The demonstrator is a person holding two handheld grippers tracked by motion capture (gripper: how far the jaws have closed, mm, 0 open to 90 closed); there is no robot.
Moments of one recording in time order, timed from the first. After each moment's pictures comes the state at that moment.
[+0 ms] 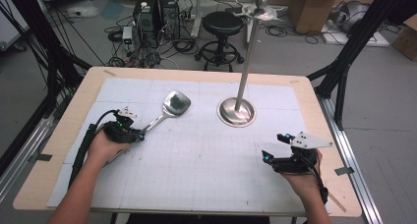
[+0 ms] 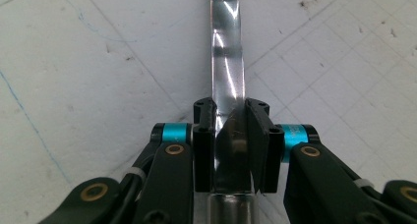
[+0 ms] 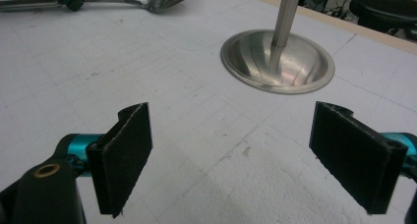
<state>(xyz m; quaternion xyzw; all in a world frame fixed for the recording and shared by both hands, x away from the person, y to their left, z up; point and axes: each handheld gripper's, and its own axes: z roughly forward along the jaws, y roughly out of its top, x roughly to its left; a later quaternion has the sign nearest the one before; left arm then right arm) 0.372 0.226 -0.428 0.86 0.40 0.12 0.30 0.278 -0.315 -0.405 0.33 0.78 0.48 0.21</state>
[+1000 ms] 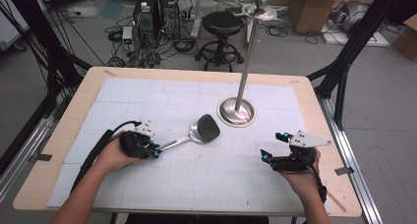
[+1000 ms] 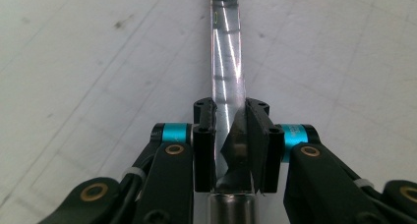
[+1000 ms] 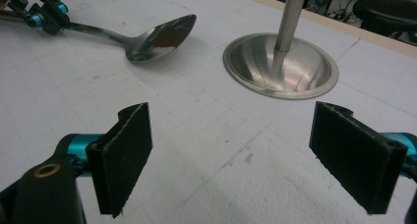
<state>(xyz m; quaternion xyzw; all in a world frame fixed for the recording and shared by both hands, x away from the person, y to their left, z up) 0.338 0.172 -0.425 0.92 0.22 0.06 0.32 0.281 -0.312 -0.404 0.33 0.79 0.48 0.21</state>
